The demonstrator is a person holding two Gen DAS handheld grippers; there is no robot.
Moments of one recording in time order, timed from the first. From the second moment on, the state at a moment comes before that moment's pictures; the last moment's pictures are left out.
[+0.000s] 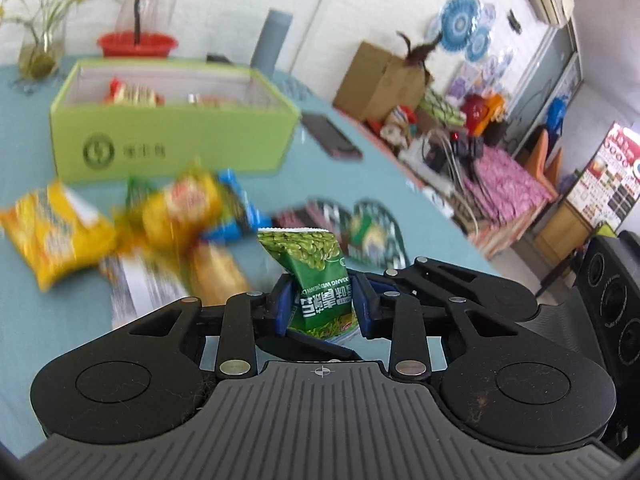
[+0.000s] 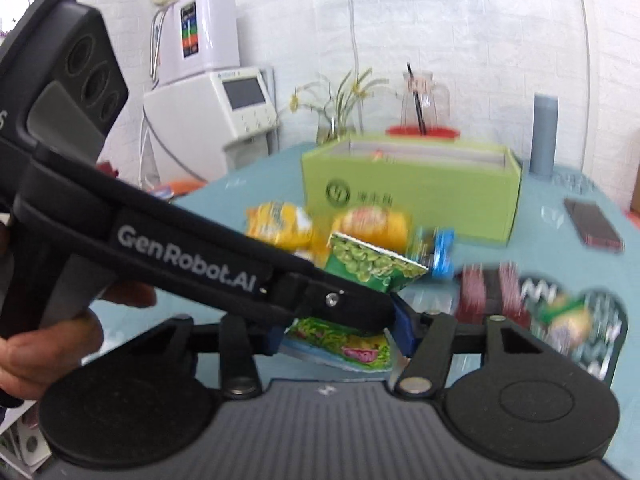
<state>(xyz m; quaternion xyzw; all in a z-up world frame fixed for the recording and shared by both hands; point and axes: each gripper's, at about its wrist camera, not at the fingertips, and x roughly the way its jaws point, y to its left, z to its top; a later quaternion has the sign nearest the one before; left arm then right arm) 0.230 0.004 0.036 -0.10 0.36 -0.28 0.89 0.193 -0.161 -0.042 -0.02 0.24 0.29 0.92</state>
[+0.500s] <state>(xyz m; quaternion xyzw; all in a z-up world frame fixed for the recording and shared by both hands) 0.474 0.025 0.056 -0.11 0.36 -0.21 0.90 0.454 -0.107 -0.029 -0.08 0.31 0.29 0.90</state>
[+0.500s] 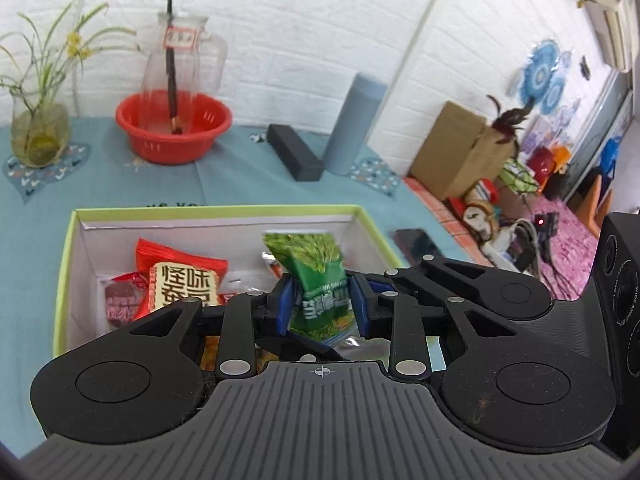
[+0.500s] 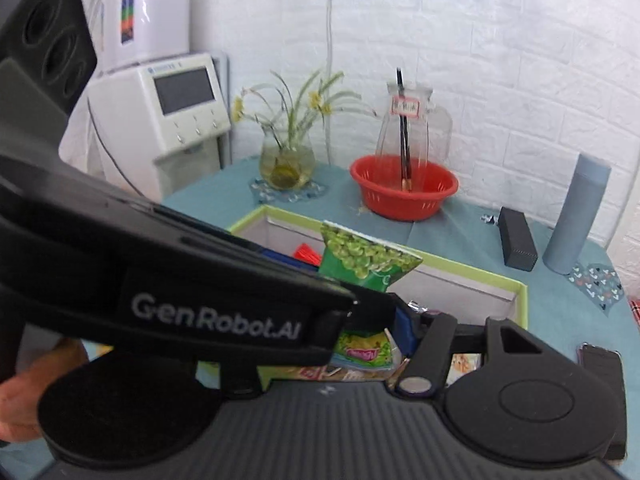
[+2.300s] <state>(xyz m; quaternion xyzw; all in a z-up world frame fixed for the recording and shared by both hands) 0.165 0.101 -0.019 -0.19 0.38 -0.14 0.89 0.148 -0.102 -0.078 0.01 0.34 0.37 0.86</state>
